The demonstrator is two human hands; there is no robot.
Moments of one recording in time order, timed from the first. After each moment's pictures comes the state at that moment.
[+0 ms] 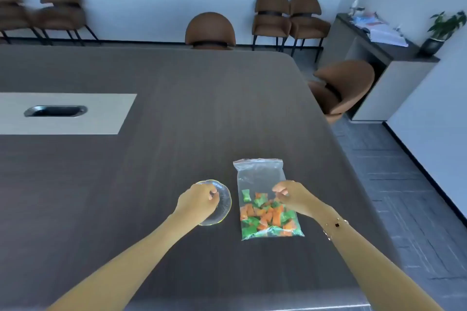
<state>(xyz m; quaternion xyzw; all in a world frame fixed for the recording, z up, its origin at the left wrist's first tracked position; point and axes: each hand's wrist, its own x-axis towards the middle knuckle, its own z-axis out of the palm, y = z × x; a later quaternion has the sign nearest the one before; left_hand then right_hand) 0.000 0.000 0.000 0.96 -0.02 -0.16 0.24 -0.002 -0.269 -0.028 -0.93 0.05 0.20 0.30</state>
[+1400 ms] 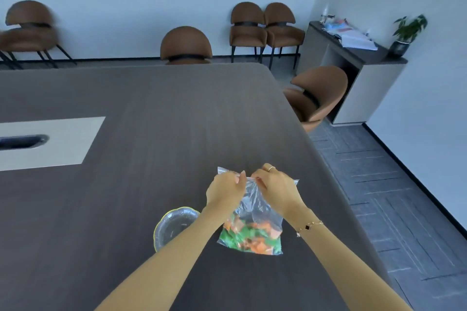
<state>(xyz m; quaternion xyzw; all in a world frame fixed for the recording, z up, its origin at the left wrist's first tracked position) 0.064 -0.145 0.027 0.94 -0.05 -0.08 0.34 0.042 -0.287 0.021 -0.98 -0.03 -0.07 0.16</state>
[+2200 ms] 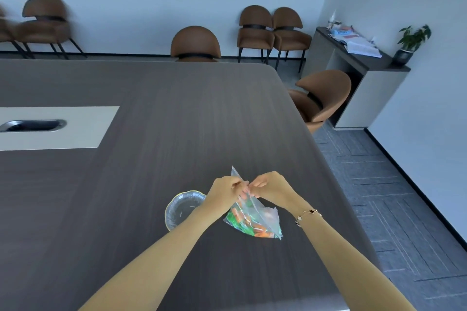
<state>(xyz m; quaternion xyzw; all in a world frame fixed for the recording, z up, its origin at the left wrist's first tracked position) 0.022 -0.102 0.011 0.89 -0.12 -0.13 0.42 0.005 -0.251 0.033 -0.92 0.09 0.12 0.36</state>
